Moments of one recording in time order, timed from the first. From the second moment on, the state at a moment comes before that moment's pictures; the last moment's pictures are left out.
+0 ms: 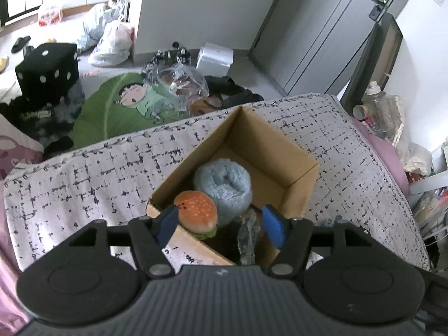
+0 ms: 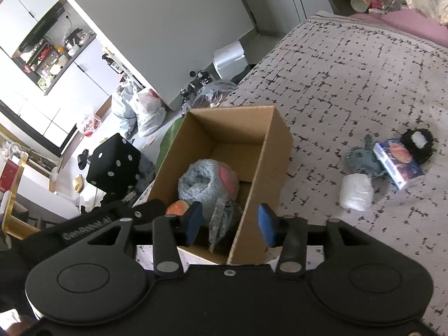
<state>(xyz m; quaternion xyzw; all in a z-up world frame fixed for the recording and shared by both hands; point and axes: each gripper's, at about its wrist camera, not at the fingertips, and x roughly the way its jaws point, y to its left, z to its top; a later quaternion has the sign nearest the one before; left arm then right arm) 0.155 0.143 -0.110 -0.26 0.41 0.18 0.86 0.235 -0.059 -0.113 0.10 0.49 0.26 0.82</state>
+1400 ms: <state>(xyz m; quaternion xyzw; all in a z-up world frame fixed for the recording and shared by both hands) 0.158 0.006 -0.053 -0.15 0.39 0.16 0.89 0.232 -0.220 -0.082 0.08 0.41 0.24 0.88</state>
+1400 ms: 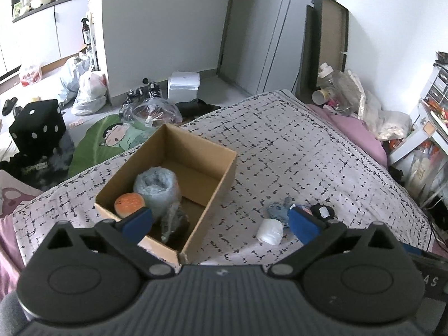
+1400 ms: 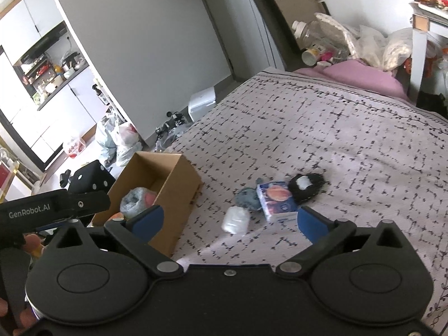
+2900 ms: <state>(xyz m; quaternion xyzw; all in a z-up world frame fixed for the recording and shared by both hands) 0.258 -0.051 -0.157 -0.17 0.46 0.16 0.86 0.353 -0.275 -0.178 0.19 0.49 0.18 0.83</state>
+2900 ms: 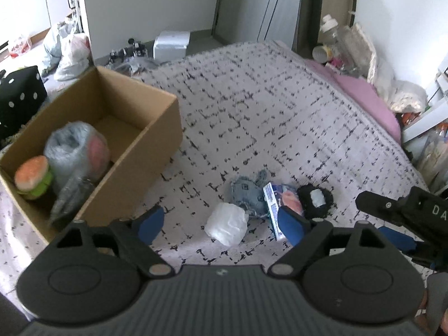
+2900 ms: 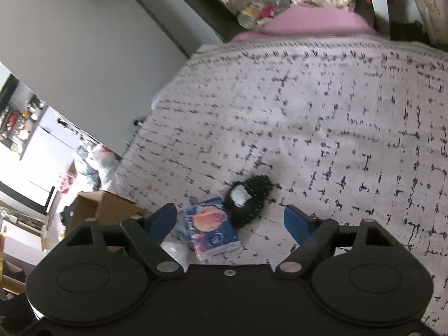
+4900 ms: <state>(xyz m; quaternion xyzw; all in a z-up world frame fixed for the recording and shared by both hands) 0.227 -0.001 -0.112 -0.21 0.41 0.14 0.88 0.338 -0.226 -0.144 0.06 0.43 0.19 0.88</state>
